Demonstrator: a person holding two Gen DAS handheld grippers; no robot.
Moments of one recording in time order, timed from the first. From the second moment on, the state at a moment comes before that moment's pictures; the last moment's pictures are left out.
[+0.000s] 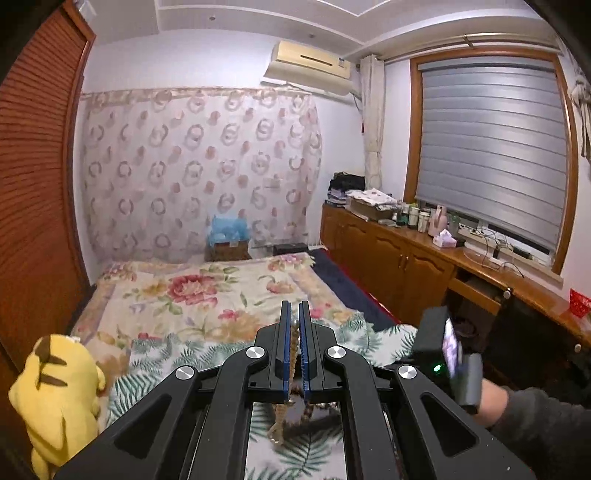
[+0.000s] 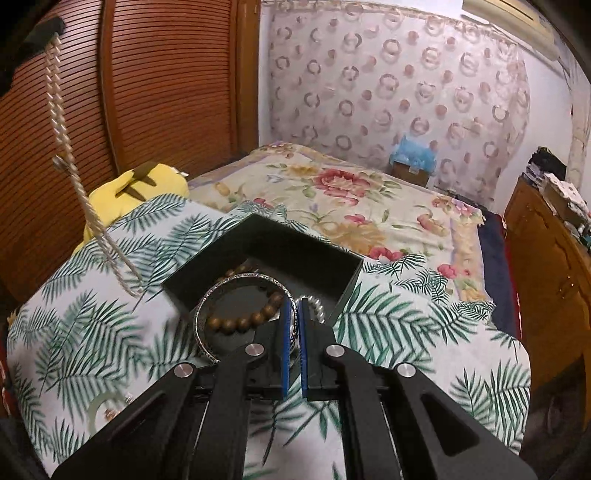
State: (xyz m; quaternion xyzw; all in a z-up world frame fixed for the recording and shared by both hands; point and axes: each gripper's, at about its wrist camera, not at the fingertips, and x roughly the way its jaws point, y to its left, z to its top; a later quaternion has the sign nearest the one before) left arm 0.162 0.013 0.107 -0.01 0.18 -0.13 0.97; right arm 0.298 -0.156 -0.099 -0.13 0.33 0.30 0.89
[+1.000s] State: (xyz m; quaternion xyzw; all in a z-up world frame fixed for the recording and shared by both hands) left arm 0.260 -0.024 0.063 0.01 0.24 -0.14 0.96; right arm 0.296 -0.173 -0.098 -0.11 0.32 0.31 0.89
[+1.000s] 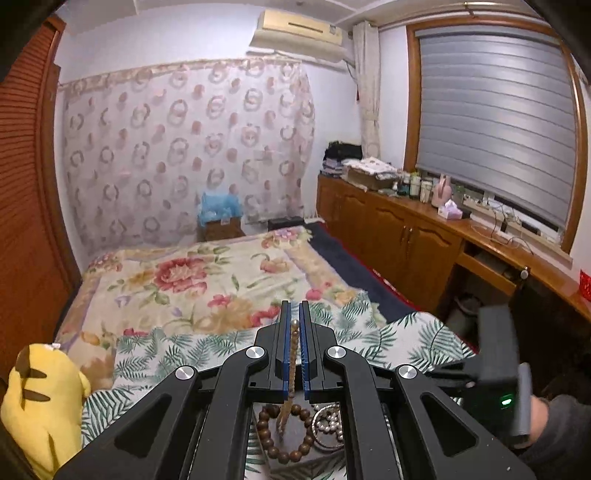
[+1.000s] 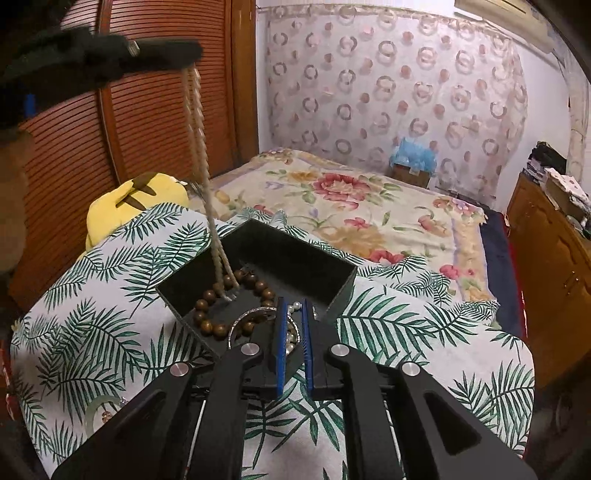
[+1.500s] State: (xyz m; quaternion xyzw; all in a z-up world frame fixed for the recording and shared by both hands) left arm 0.238 -0.014 0.018 0.02 0.29 -0.13 0.95; right arm 0.266 -0.179 -0.098 -0.10 0.32 0.30 0.89
